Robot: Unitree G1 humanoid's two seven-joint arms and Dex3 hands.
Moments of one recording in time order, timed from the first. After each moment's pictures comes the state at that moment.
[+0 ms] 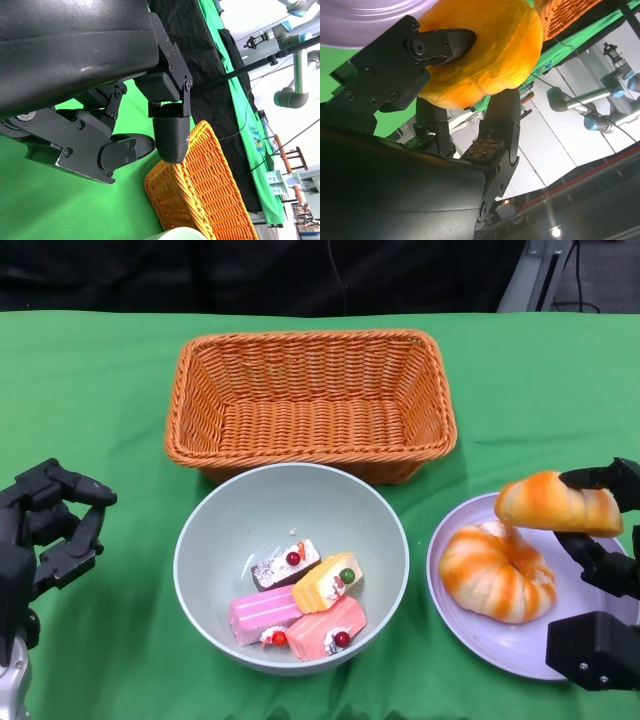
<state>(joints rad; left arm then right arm) -0.50 0.24 0.23 1.23 0.00 -0.85 -0.09 -0.40 -0.31 0.17 1.00 -0.76 -0.73 -1.06</state>
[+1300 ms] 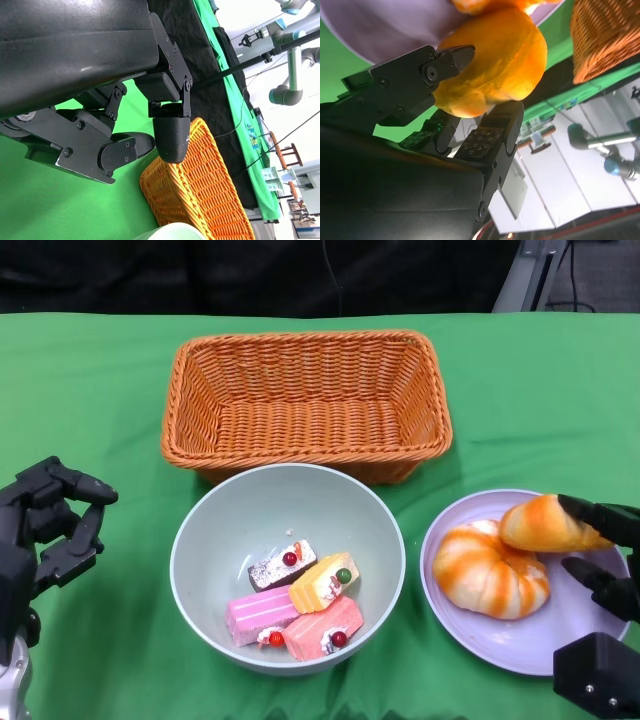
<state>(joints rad) -0.50 0.24 0.23 1.22 0.00 -0.86 -0.09 -0.33 -0.38 0.29 0.95 -0.65 -0.65 -0.92</state>
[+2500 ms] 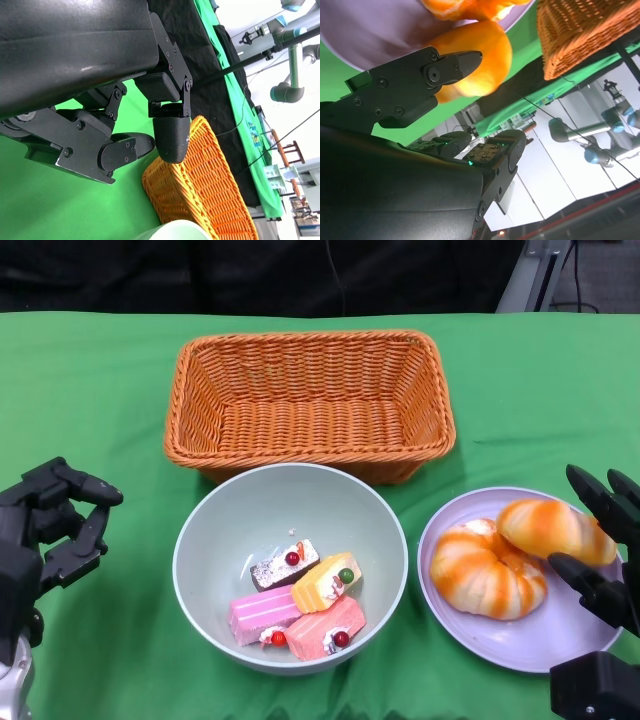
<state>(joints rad) -0.50 0.24 0.21 1.22 0.01 -0.86 -0.08 -0.25 -0.36 0.26 0.79 -0.65 -0.68 -0.92</state>
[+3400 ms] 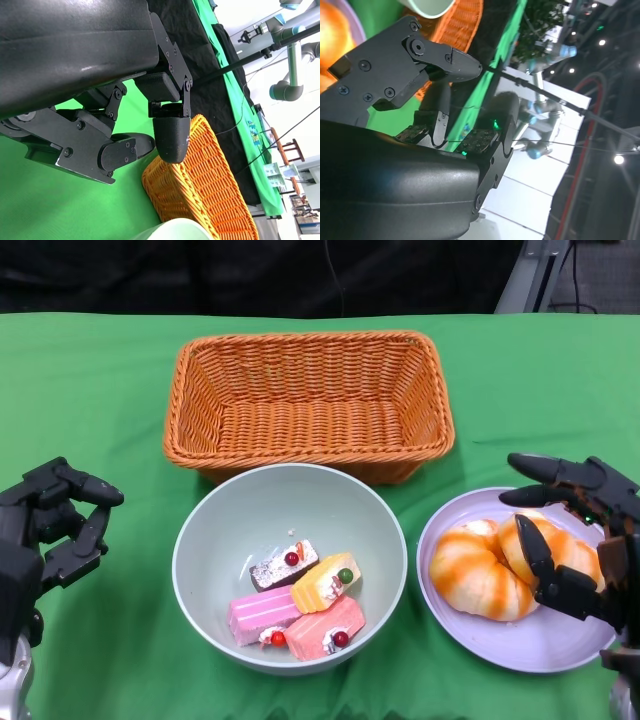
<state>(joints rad) -0.50 0.24 0.20 1.22 0.01 -0.86 -0.08 -0.08 -0.13 0.09 0.30 -0.04 -0.80 -0.20</state>
